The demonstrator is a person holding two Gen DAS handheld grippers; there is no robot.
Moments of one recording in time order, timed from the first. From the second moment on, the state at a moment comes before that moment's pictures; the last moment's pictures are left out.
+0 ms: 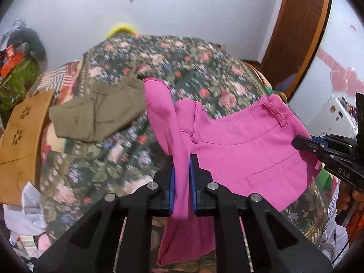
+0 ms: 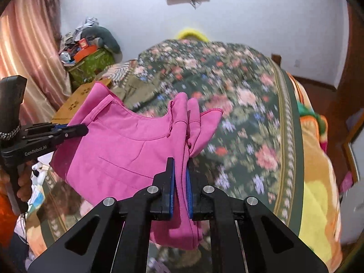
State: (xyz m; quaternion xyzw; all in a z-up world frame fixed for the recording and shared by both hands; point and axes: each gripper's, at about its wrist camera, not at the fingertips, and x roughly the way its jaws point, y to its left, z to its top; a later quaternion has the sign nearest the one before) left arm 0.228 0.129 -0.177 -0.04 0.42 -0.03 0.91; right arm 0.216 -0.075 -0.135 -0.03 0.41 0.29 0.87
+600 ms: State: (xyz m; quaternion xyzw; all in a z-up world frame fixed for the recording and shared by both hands) left arm 0.287 0.273 -0.187 -0.06 0.41 0.05 0.91; right arm 0.304 0.079 -0.148 -0.06 0.39 0.33 0.85
